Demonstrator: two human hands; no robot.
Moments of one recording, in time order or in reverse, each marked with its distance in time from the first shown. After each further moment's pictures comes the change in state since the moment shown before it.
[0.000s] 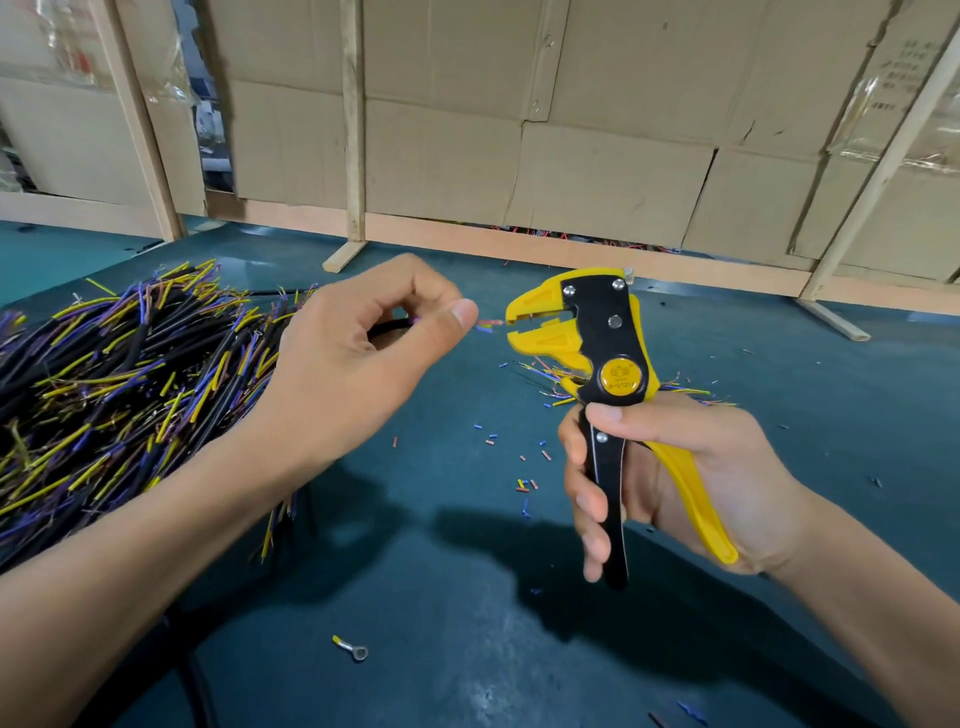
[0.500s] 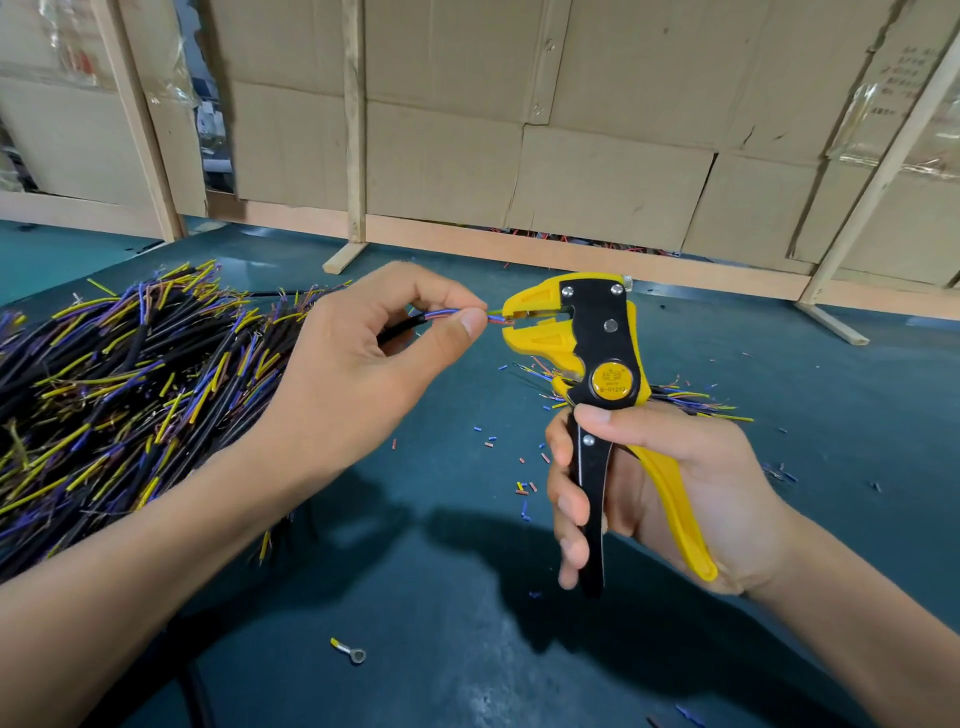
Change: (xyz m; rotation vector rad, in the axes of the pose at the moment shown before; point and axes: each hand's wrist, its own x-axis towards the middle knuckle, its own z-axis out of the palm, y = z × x) left_hand -0.003 0.004 0.006 -0.066 0.008 0.004; right_hand 0.003 0.006 0.011 0.083 0.009 -0.018
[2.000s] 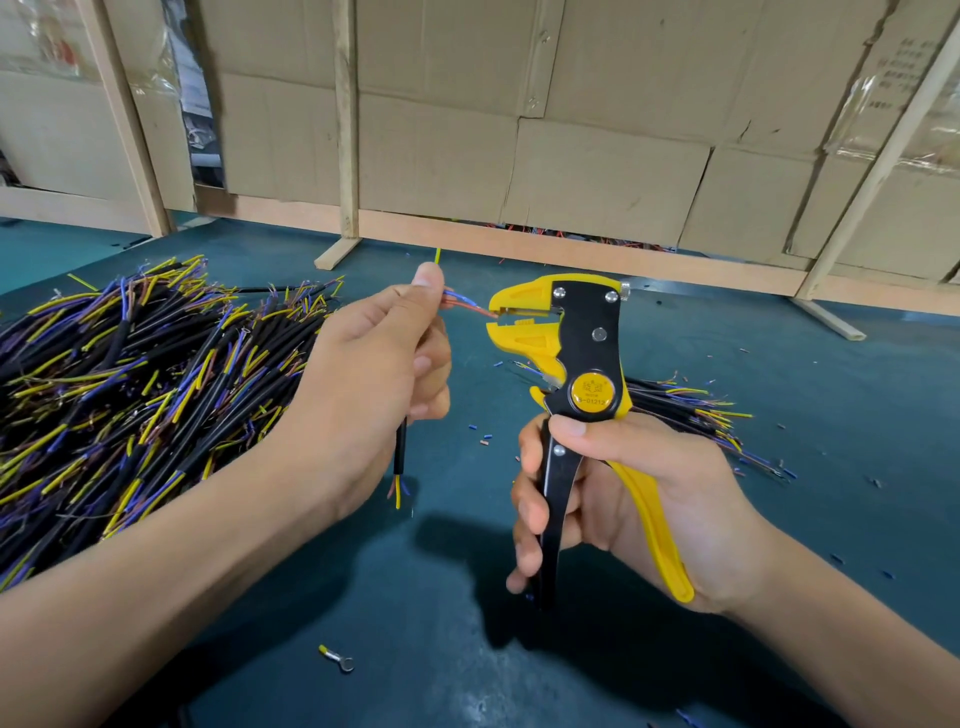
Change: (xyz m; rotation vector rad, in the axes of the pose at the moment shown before) left_hand 0.000 0.004 0.022 -0.605 0.097 -0.476; right_hand 0.005 0.013 0.007 0.015 -0.010 -0.035
